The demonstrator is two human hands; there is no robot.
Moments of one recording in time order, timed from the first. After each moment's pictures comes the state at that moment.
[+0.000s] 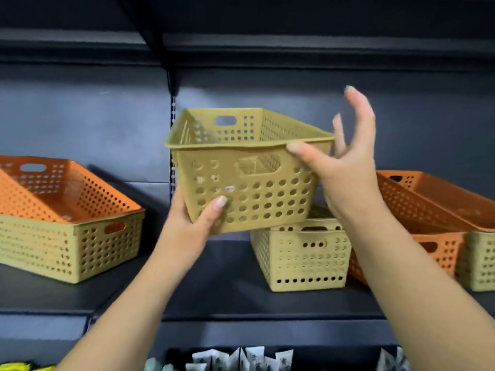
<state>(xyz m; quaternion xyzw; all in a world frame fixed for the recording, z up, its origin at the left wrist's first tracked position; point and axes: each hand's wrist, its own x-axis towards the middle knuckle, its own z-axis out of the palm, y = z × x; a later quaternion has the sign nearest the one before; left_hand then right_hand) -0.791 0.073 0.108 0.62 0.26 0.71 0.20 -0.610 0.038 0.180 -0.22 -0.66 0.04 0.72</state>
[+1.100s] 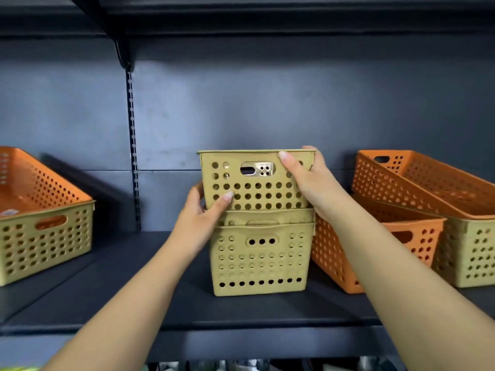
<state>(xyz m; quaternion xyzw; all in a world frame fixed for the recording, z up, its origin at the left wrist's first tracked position) -0.693 0.139 0.098 0.64 0.38 0.61 0.27 -0.506 0.136 0.151 -0.44 -0.62 0.21 0.61</state>
